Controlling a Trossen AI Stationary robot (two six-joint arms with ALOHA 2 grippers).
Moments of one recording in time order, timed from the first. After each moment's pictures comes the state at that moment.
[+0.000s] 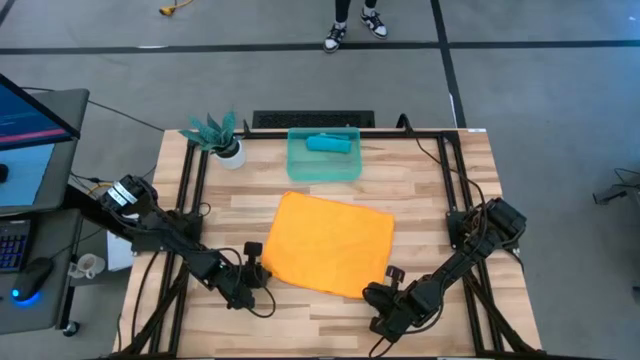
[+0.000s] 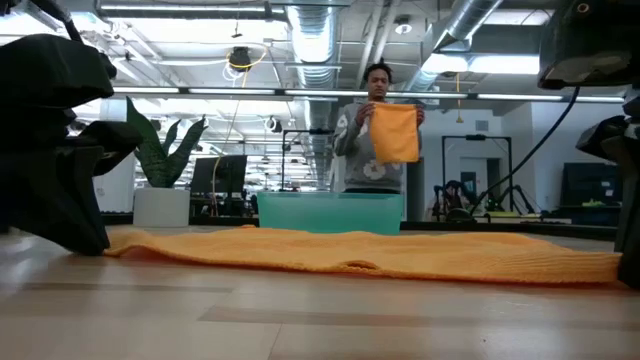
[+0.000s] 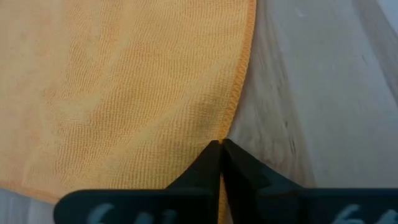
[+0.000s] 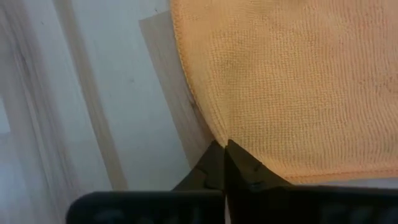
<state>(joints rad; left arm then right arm) -0.69 1.63 0.57 -0.08 -0.53 -0.41 0.77 1.93 1.10 -0.55 0.37 1.04</state>
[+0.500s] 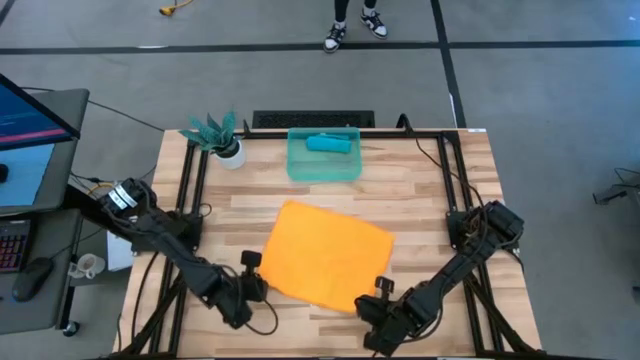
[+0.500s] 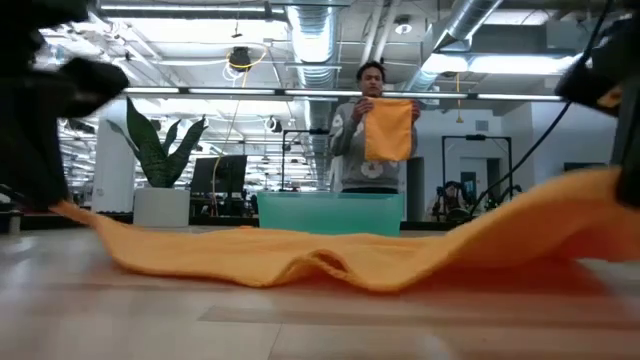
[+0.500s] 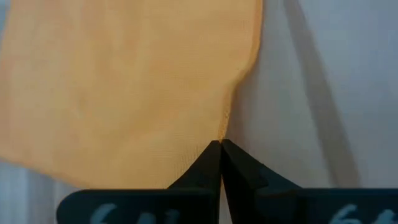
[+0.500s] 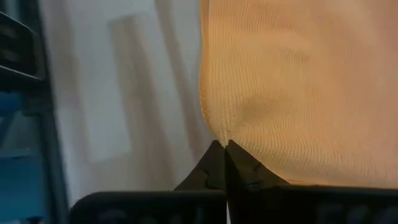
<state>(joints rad) -0.78 1.63 0.86 -0.48 -0.52 -0.49 0.79 1.94 1.28 -0.57 0.36 0.94</state>
